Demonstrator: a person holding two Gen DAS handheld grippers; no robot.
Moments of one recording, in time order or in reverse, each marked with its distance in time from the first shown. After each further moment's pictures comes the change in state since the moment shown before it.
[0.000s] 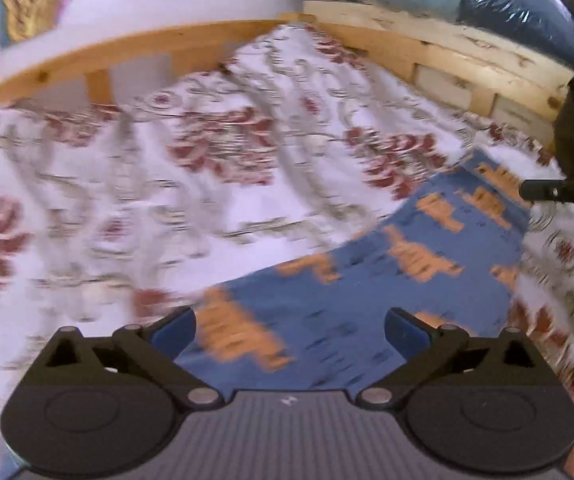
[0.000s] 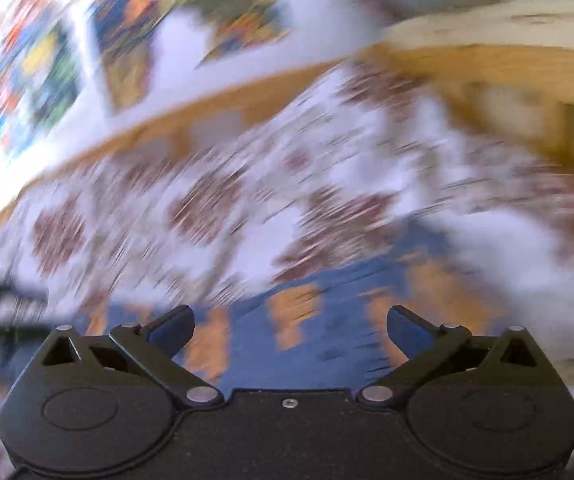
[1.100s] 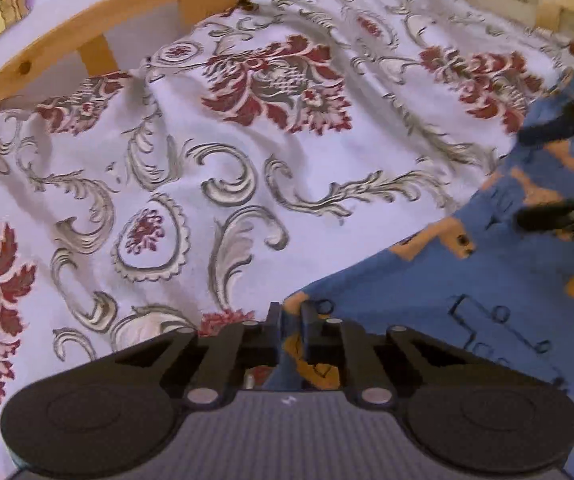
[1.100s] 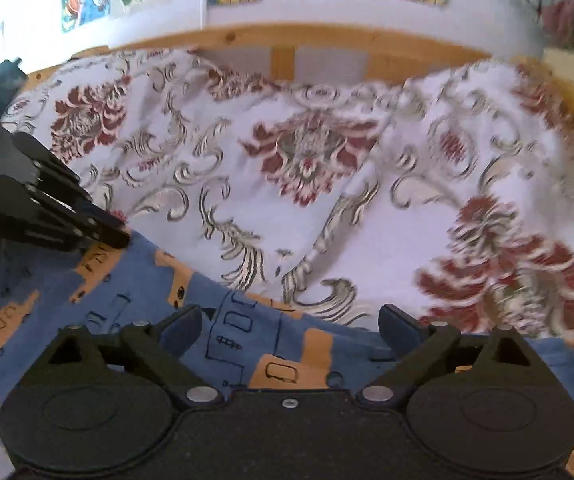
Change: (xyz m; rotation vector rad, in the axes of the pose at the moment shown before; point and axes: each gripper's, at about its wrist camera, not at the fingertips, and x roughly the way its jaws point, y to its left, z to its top) left arm 0.101 0.029 0.017 0.132 0.175 0.163; right arm 0.119 0.092 0.006 -0.342 0.062 0.036
